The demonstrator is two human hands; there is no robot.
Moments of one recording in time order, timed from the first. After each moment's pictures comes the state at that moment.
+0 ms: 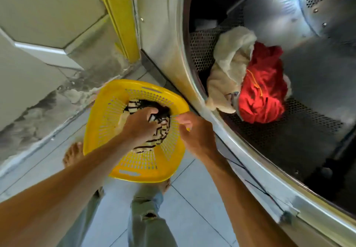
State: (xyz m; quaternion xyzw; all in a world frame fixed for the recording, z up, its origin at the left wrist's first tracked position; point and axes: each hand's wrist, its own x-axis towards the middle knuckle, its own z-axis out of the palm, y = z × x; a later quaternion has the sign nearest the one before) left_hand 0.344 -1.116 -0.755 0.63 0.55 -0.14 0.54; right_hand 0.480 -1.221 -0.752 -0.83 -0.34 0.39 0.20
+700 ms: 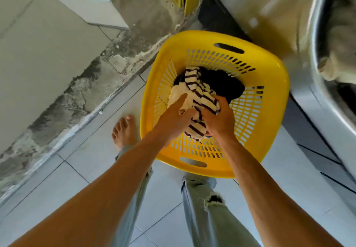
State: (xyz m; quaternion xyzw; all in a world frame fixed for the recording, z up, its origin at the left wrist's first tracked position) left_hand 0.244 -1.119 -0.861 0.45 0.59 -0.13 0.66; right_hand 0.359 -1.203 -0.927 -0.87 -0.14 0.40 0.26
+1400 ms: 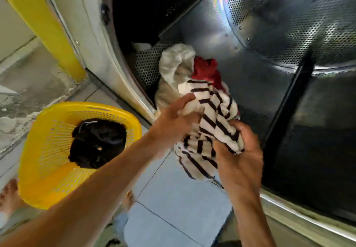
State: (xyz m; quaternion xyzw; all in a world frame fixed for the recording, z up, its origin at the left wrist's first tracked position) left_hand 0.487 -1.156 -0.635 0.42 0.31 0.02 0.85; right_hand 0.551 -1.297 -0.582 -0.92 -0.12 0.13 0.36
